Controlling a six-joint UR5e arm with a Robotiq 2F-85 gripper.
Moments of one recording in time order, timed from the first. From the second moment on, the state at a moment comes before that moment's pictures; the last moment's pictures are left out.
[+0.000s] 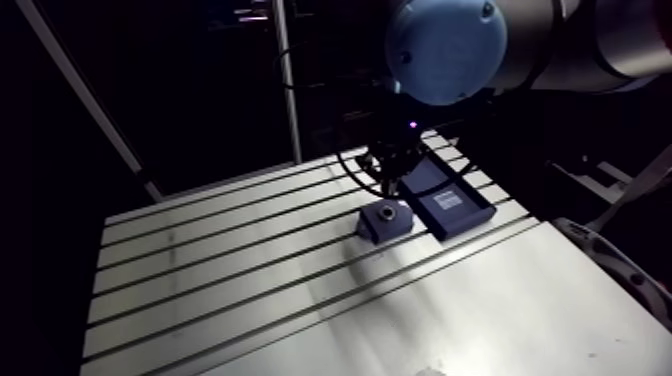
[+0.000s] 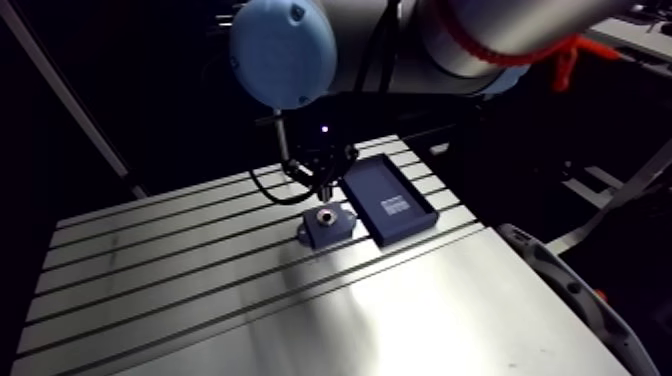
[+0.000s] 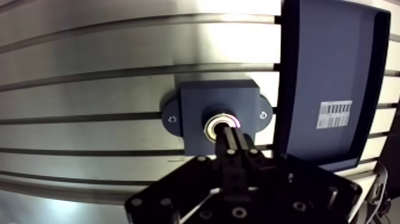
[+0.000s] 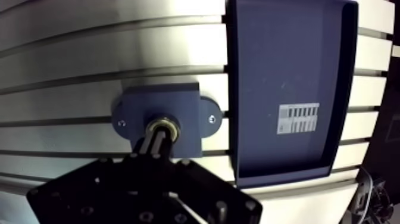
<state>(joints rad) -0.42 -1.23 1.87 -2.13 -1.62 -1.97</state>
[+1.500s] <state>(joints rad) -0.43 -1.20 1.91 -2.19 -1.62 -1.99</state>
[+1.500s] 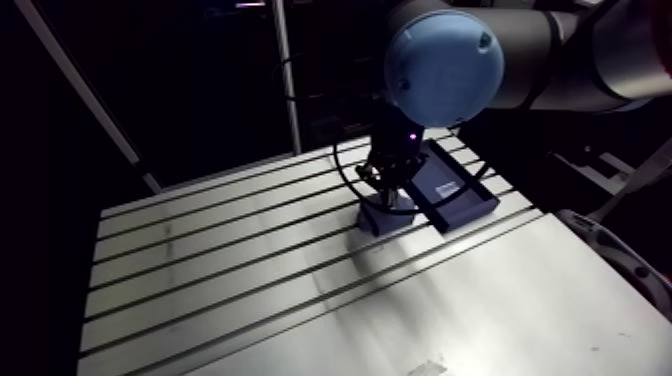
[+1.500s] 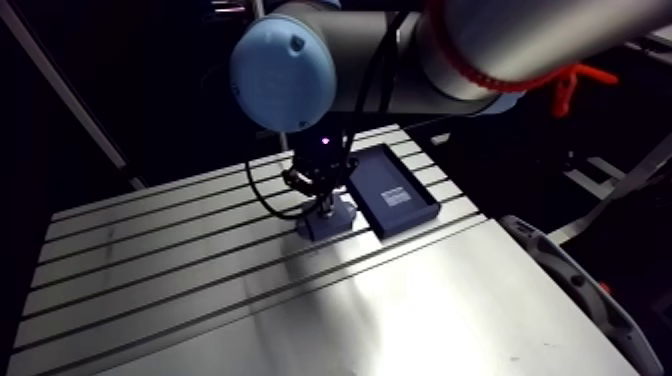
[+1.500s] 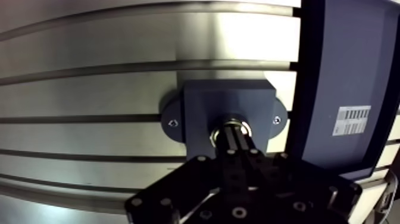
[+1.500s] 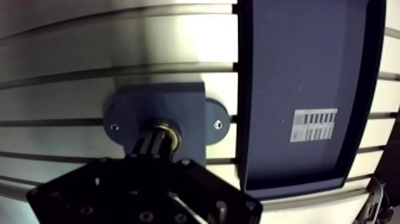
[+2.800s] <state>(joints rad) -0.43 -1.19 1.91 -2.20 -1.62 -1.99</state>
